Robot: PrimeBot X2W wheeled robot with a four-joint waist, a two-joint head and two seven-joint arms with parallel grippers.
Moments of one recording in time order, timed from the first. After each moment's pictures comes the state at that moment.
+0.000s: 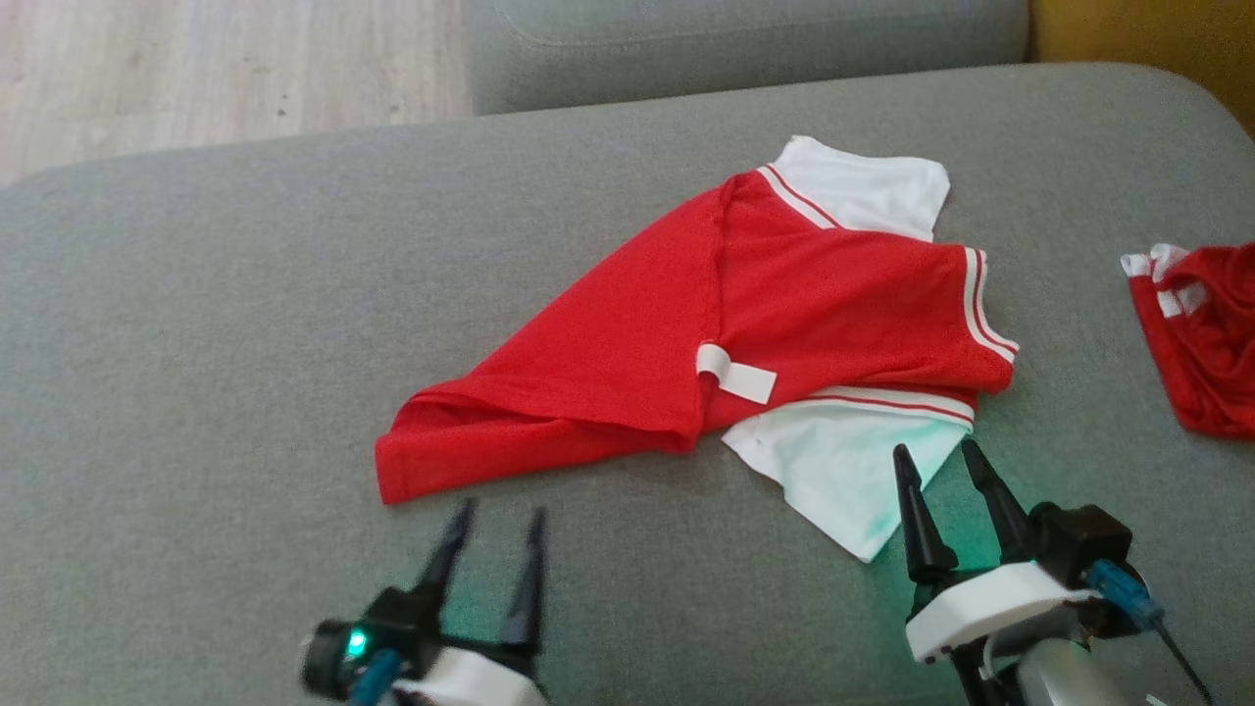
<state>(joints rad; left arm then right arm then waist) -0.04 0.05 -0.36 0.41 -0.24 -0.01 -0.26 -0.08 -0.05 0.12 0.47 0.22 0.13 -0.26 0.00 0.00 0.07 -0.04</state>
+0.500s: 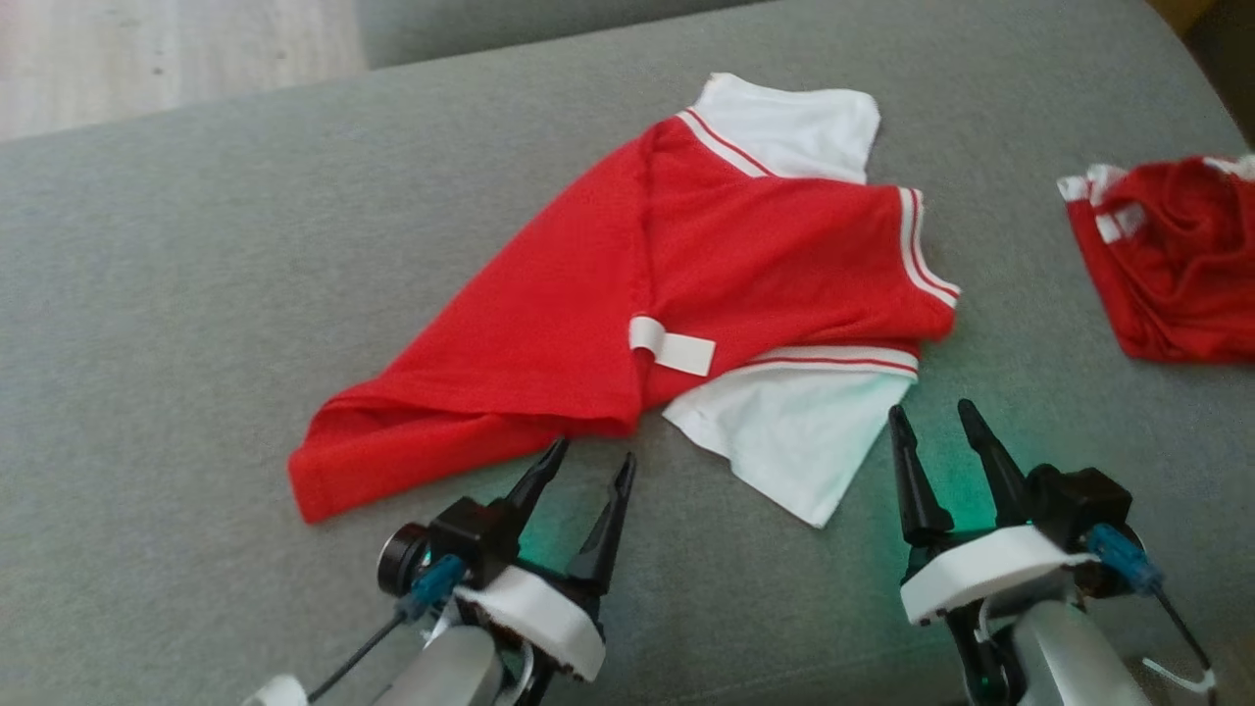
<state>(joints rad) -0.28 0.05 -0.62 0.56 -0.42 -0.11 -0.26 -0.14 -0.05 0.13 0.48 0.22 0.13 -0.26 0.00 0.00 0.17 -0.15</state>
